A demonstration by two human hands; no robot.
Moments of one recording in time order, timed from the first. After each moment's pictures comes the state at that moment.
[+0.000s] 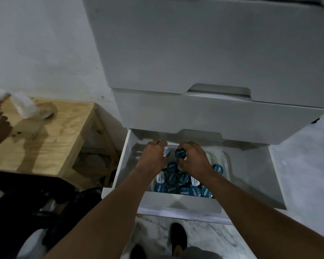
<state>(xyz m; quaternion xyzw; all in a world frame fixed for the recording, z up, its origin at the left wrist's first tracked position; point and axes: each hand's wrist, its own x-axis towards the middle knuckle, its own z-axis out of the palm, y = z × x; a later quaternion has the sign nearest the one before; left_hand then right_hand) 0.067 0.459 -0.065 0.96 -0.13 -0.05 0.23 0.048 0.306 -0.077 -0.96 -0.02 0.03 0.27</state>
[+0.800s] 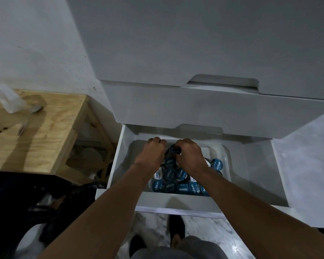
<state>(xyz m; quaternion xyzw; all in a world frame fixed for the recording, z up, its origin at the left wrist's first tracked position) 0.080 0.455 -0.080 0.97 -0.20 -0.09 0.13 0.058 0.315 -0.093 -0.97 -0.01 0.04 0.24</state>
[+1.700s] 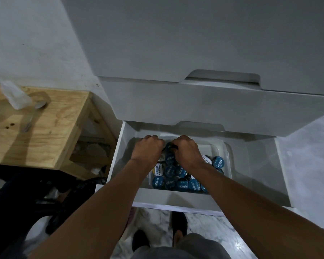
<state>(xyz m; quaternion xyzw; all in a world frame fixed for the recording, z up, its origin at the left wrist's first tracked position) 0.077 0.462 -0.074 0.98 -0.21 -0.06 0.01 0.062 0.319 -0.095 -0.96 -0.03 0.06 0.26</state>
